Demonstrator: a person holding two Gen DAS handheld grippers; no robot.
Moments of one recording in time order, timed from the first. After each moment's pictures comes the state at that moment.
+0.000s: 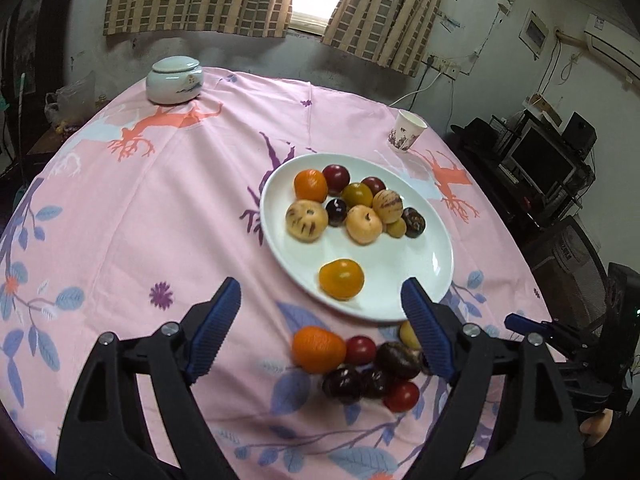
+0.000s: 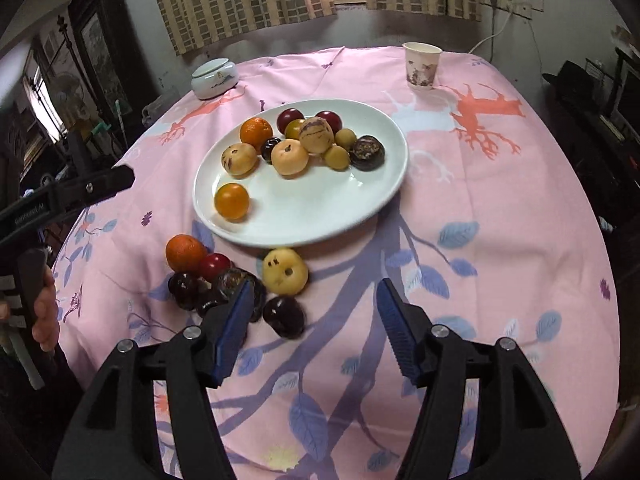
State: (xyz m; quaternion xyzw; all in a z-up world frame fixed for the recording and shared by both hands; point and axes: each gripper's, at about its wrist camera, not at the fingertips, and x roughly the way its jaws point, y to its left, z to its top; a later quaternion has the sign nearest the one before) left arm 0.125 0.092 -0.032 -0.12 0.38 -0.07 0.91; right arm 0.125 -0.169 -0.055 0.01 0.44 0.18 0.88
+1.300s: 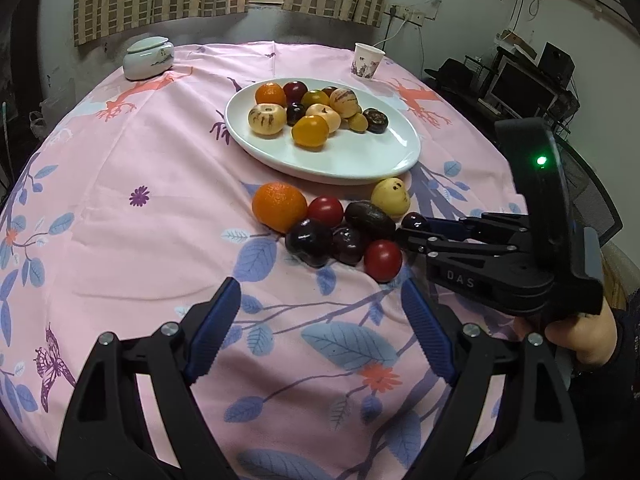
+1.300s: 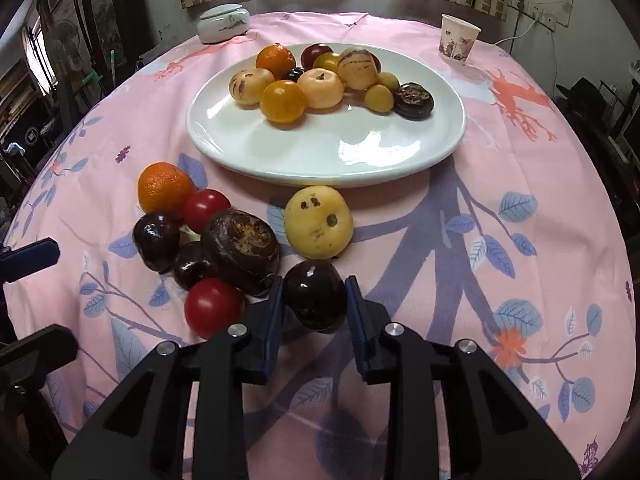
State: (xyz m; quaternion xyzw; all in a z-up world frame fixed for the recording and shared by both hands) left arm 0.043 0.045 -0.076 -0.04 0.42 -0.11 0.90; right arm 0.131 -0.115 -0.111 -0.06 0.47 0.18 0.86
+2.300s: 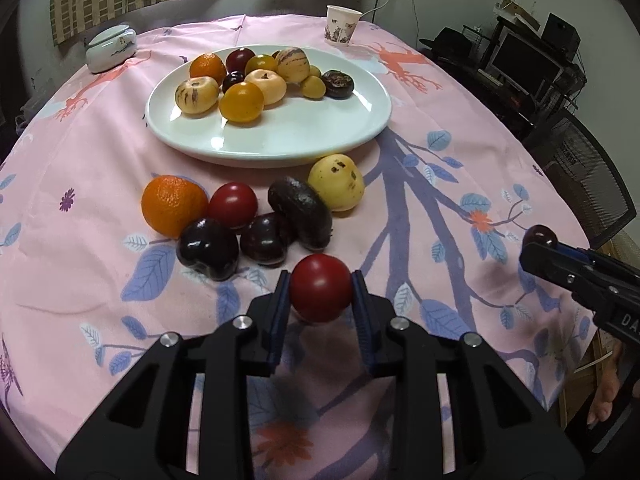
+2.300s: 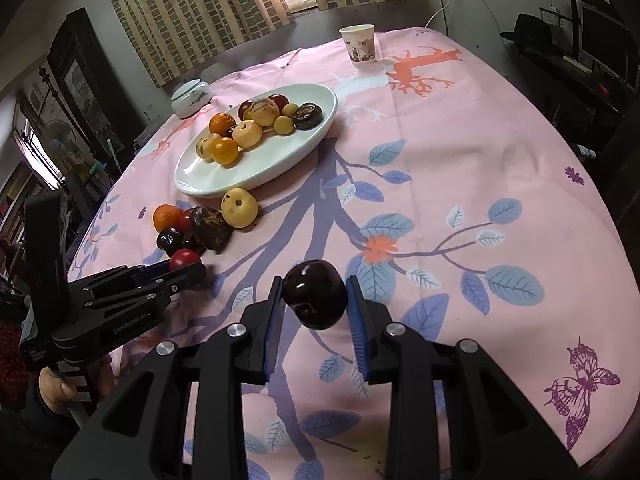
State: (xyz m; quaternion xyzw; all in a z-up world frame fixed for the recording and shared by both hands) left arm 0.080 -0.028 -0.104 -0.03 0.46 -0.11 0.88; right arm 0.069 -0.239 -0.083 0.09 0.44 0.17 0.88
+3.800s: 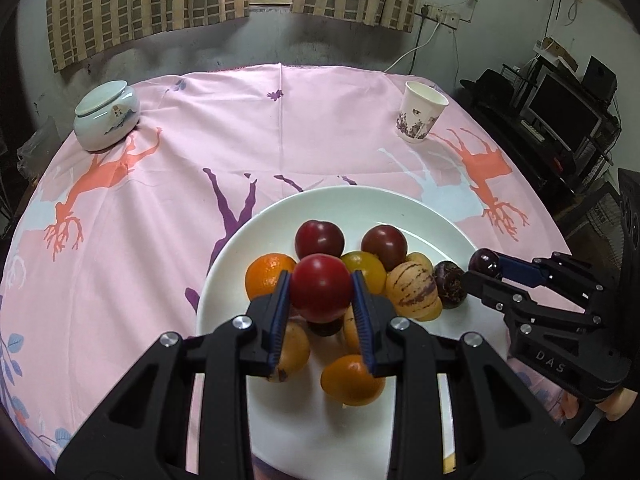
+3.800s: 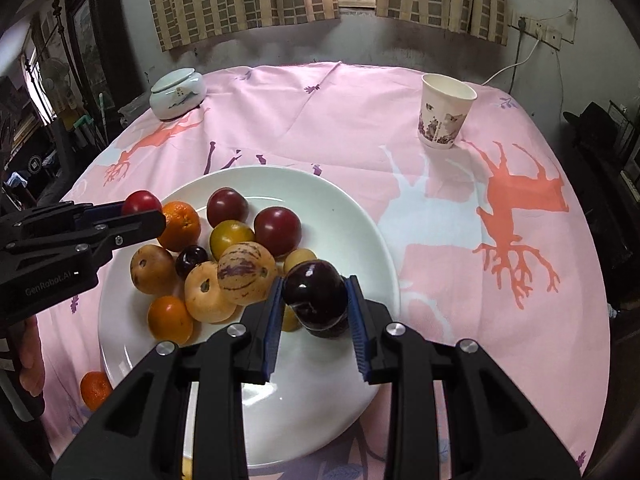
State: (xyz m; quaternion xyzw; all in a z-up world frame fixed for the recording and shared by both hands) left arm 0.301 0.032 -0.047 -0.03 0.44 -0.08 0.90; right arm 0.312 -0.142 -0.062 -0.04 0.44 0.19 0.88
